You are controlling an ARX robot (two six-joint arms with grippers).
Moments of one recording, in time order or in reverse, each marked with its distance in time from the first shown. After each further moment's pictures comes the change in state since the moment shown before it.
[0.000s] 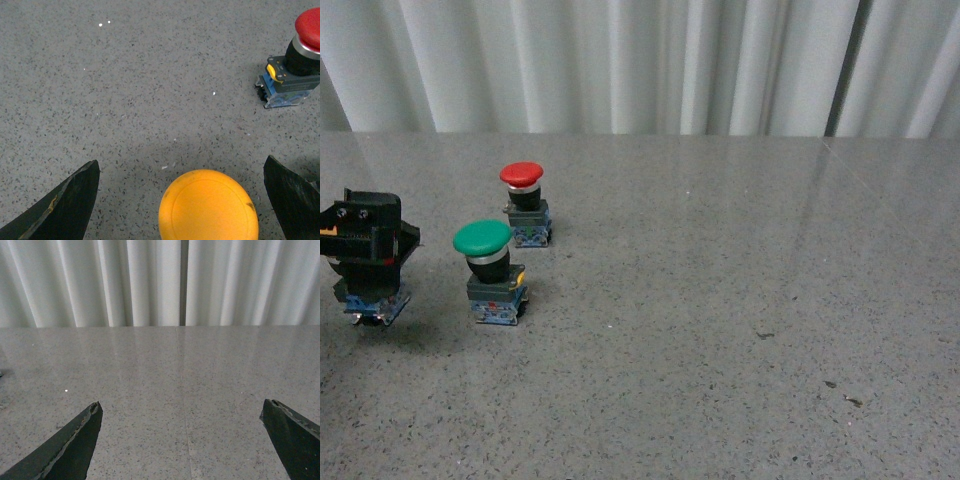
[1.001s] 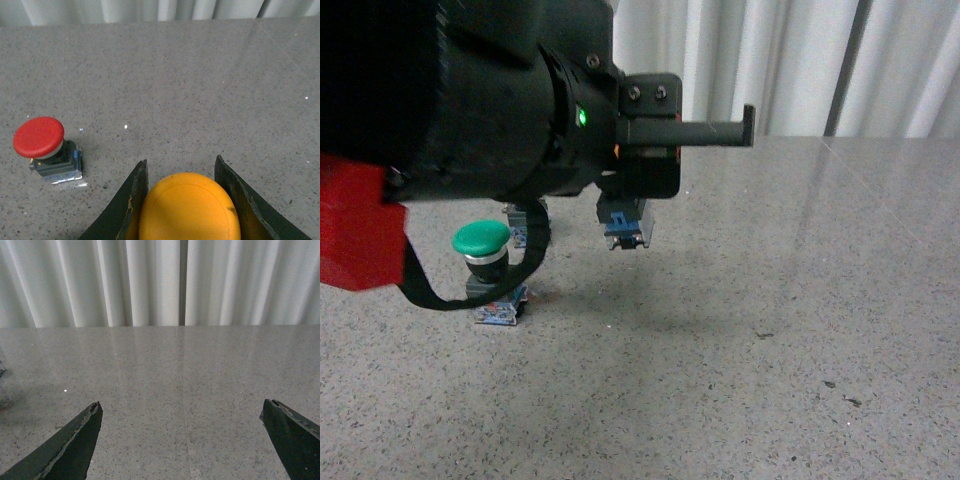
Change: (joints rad) left arm -0.548 0.111 0.297 -0.089 -0.321 -0.291; right arm 0.000 0.000 0.000 0.000 0.000 0.000
